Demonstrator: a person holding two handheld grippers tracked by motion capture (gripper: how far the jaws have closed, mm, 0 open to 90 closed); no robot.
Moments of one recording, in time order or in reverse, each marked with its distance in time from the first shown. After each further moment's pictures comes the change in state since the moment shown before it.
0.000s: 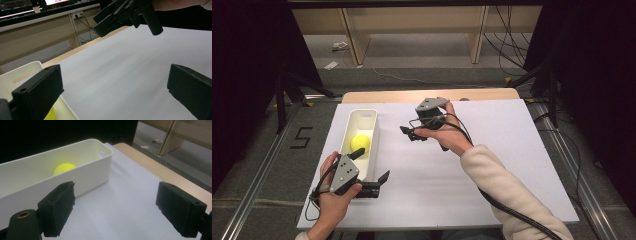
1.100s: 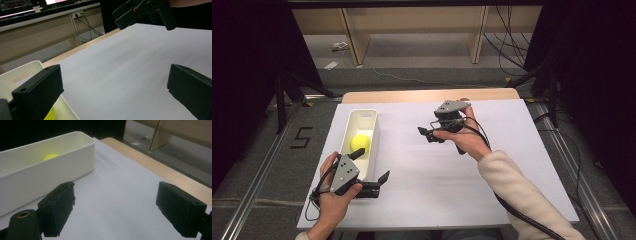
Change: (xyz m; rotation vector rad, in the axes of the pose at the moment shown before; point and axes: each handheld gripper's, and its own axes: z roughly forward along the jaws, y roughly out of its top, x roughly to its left) left arm 0.000 0.000 0.000 0.004 0.002 0.005; right arm -0.023 -0.026 -0.037 -0.003 -0.060 0.040
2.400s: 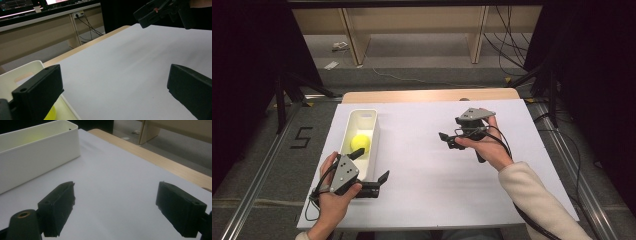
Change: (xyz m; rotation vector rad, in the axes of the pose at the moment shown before) left arm 0.001 0.000 0.000 -0.001 0.003 -0.001; right arm -0.022 -0.038 -0.043 0.014 -0.068 0.044
